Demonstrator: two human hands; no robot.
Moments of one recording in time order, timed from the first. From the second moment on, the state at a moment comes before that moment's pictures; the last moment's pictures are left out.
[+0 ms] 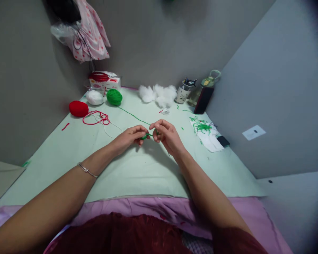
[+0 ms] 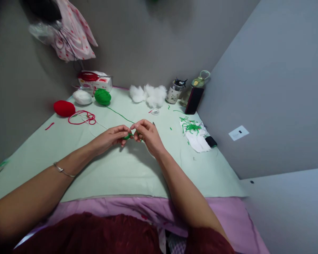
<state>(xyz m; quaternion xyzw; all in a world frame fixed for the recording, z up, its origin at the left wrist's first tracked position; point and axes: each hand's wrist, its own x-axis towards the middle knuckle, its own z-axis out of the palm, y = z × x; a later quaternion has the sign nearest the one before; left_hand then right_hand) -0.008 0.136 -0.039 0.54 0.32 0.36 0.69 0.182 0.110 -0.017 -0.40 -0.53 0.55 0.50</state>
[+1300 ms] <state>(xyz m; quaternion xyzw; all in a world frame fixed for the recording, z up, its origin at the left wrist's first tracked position) -0.019 0.144 -0.044 0.57 0.30 0.37 0.67 0.176 0.110 -0.021 -0.48 -0.58 0.52 0.40</state>
